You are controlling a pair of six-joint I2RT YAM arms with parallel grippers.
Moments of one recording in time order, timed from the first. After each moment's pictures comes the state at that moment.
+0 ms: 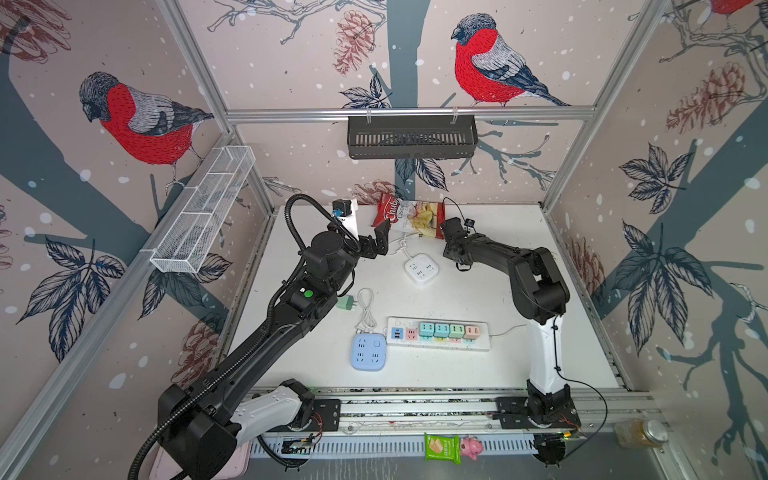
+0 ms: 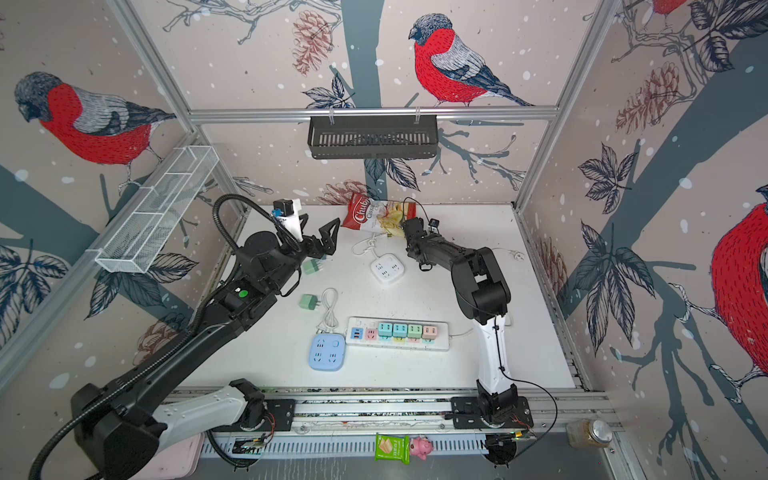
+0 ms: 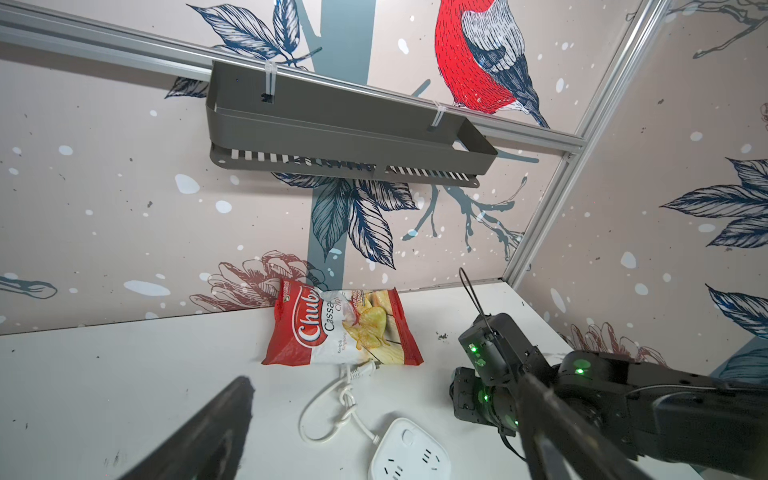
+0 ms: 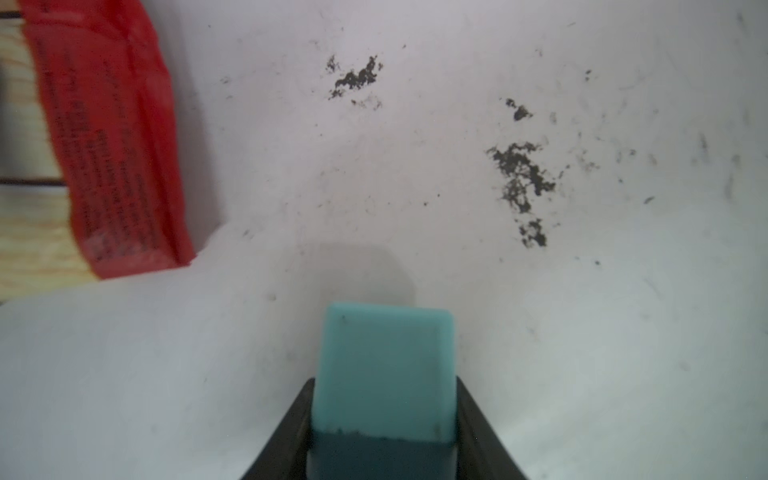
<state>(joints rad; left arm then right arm) -0.56 1.11 0.99 0.08 -0.13 -0.23 0.44 2.11 1.48 -0.42 0.42 0.68</state>
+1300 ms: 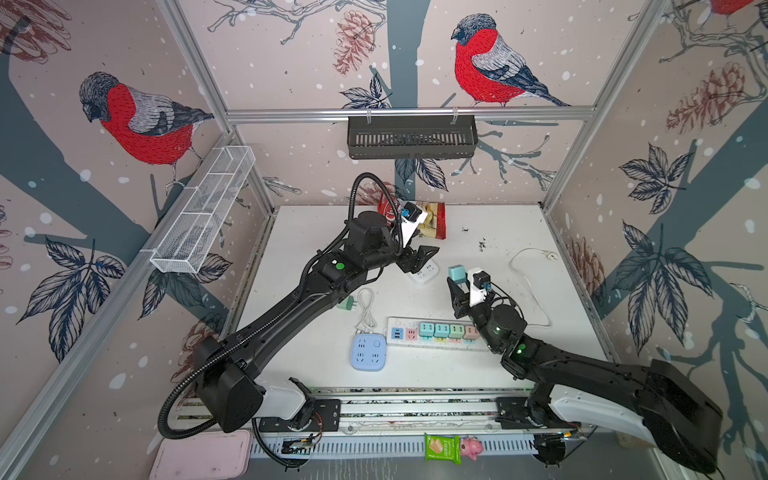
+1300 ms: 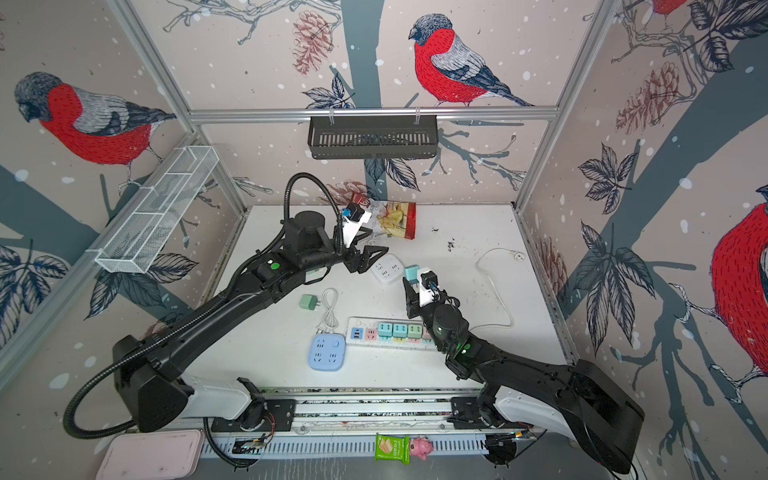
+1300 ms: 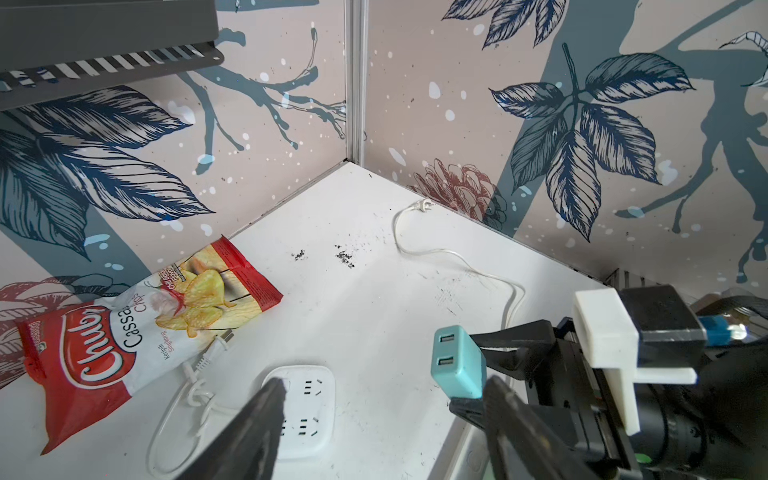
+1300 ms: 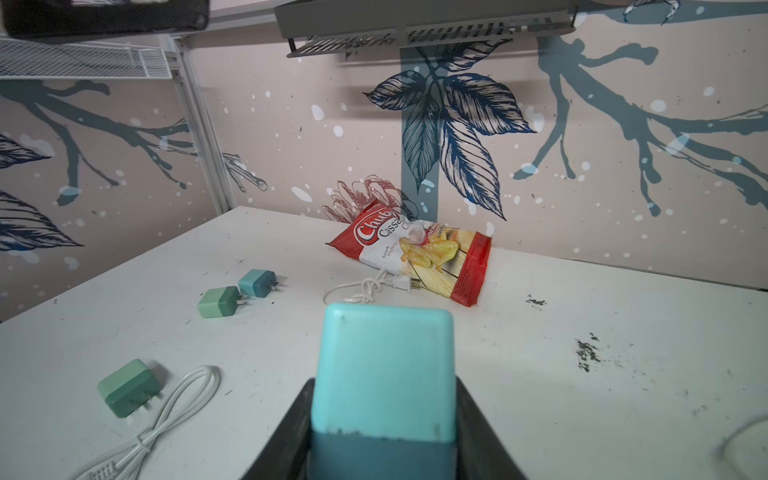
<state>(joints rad) -0.69 1.38 1.29 -0.22 0.34 0.03 0.87 1.04 0.26 0.80 0.40 0.02</state>
